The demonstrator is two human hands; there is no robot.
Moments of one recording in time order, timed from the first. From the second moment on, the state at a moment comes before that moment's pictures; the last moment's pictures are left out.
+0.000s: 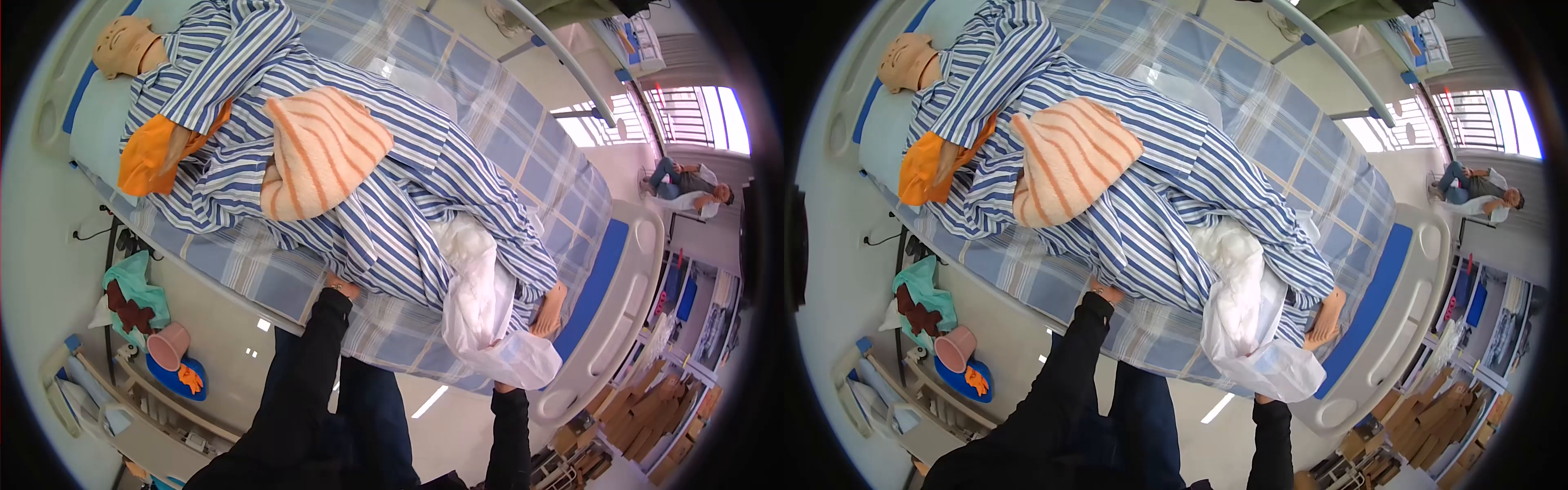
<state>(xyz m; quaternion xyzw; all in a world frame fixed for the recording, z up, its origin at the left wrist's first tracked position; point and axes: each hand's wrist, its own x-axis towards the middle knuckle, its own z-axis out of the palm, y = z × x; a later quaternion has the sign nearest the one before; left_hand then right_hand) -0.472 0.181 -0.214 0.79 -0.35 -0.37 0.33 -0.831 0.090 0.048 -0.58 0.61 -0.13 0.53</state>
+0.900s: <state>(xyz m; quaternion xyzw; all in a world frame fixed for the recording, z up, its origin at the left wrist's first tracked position) -0.586 -0.001 -0.066 0.68 -0.66 -0.31 -0.09 -0.746 0.010 -0.008 -0.77 0.57 -0.01 0.30</state>
